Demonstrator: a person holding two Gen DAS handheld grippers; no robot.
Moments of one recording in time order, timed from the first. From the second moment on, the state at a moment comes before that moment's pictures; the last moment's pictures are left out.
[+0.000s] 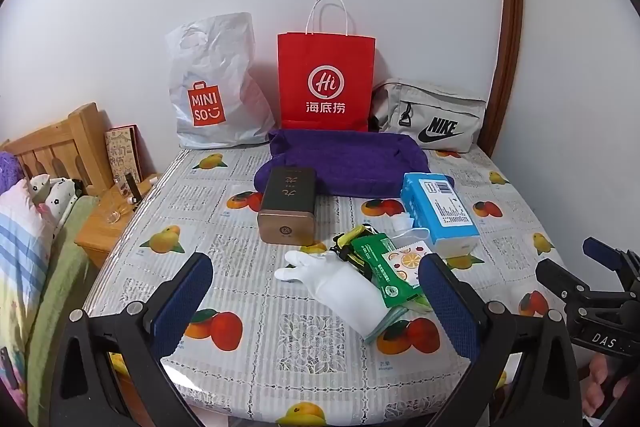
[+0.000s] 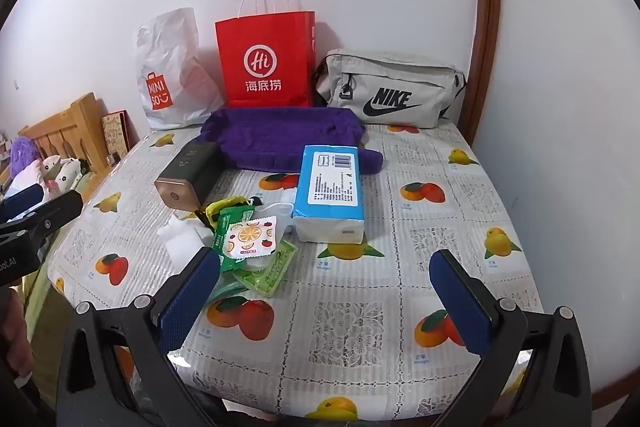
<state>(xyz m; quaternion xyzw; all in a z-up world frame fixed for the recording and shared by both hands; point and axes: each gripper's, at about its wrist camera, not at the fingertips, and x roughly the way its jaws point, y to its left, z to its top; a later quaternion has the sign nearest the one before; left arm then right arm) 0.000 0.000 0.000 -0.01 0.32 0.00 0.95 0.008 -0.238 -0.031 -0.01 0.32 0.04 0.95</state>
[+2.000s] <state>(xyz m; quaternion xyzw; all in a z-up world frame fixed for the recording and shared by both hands) 0.039 0.012 -0.018 -0.01 0.36 0.00 0.93 0.038 -0.238 -0.044 -0.01 0.31 0.05 0.95</state>
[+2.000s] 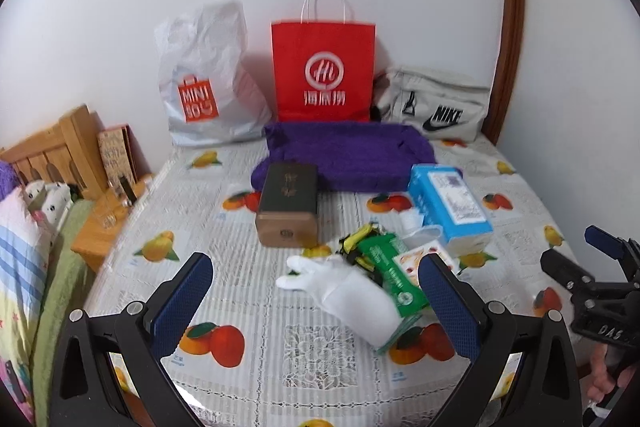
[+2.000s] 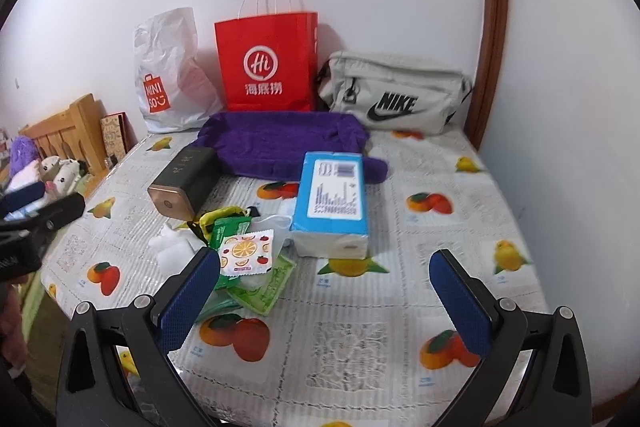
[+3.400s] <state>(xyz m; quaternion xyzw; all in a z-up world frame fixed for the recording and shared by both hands) 0.088 0.056 -0.129 -0.06 0.44 -0.01 0.89 0.127 -0.155 -0.134 -0.09 0.39 0.16 0.90</state>
